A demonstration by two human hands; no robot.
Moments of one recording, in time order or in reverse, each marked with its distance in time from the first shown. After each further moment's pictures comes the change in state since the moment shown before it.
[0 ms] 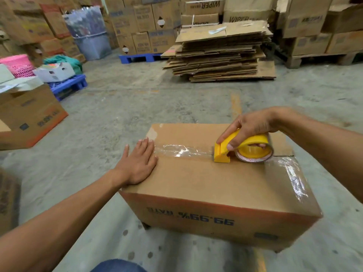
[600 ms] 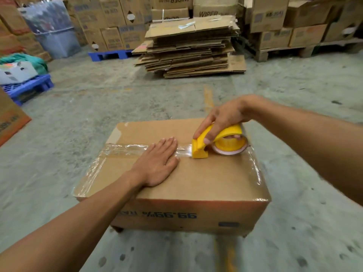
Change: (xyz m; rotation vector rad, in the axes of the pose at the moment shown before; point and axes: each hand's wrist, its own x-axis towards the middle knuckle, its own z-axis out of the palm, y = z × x) left_hand 0.023 0.143 0.014 -0.063 0.051 0.333; right_hand -0.034 0.030 -0.013 -0.017 -0.014 0.032
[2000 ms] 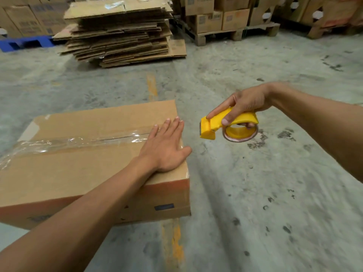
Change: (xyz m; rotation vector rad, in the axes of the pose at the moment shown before) left_hand 0.071 0.200 0.017 0.003 0.001 0.204; right_hand -0.142 0.196 -0.002 0.438 0.045 0.165
